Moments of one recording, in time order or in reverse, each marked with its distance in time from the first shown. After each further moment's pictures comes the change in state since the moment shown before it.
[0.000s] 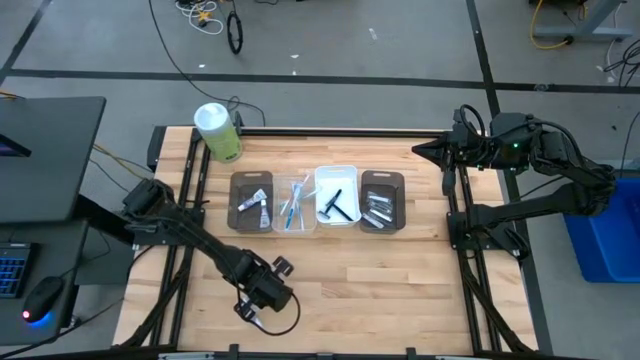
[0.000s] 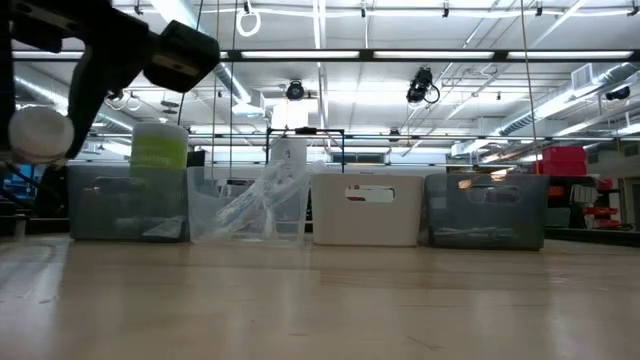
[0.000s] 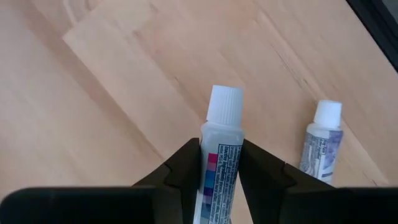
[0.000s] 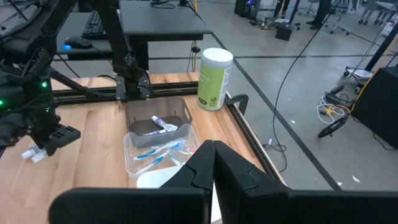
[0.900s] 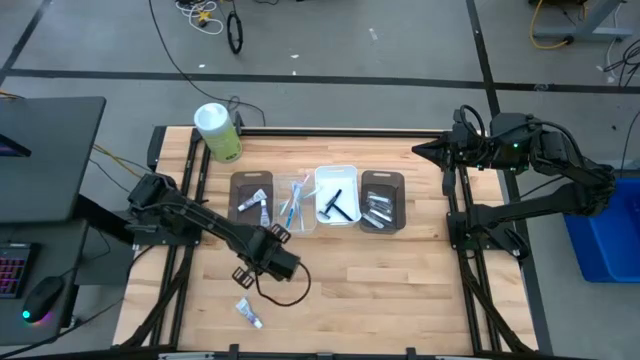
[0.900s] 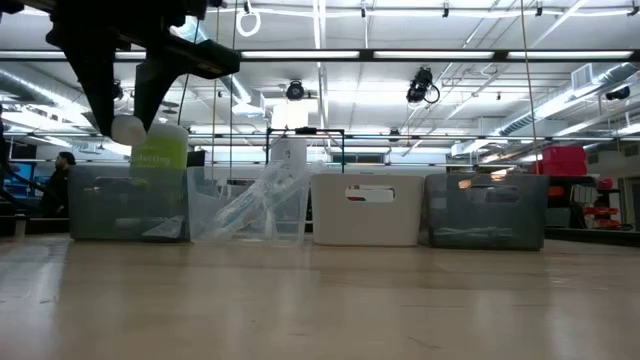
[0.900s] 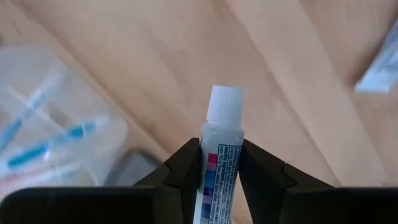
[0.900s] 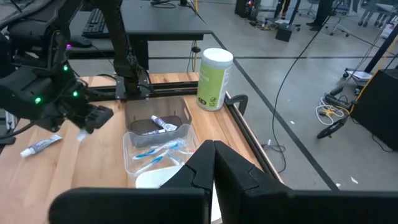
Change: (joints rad) left arm 0.167 -0.001 0.152 -0.475 -0.105 0.140; right arm 0.000 0.000 0.000 0.000 -0.001 -0.010
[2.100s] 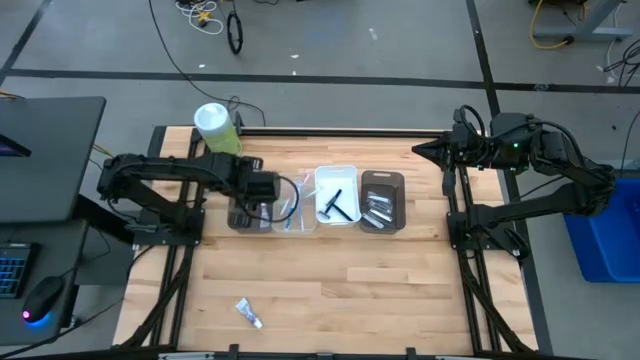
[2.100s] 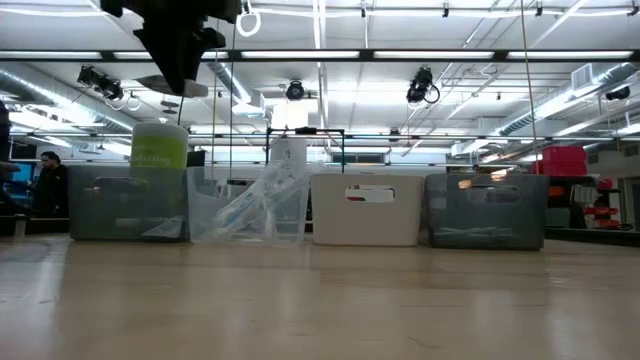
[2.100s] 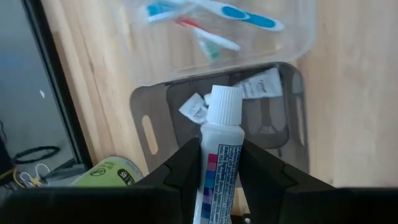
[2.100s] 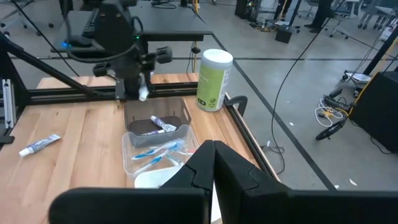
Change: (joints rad) left arm 0.405 -0.322 0.016 -0.182 -0.192 -0.082; right arm 0.000 0.000 0.000 0.003 0.000 -0.010
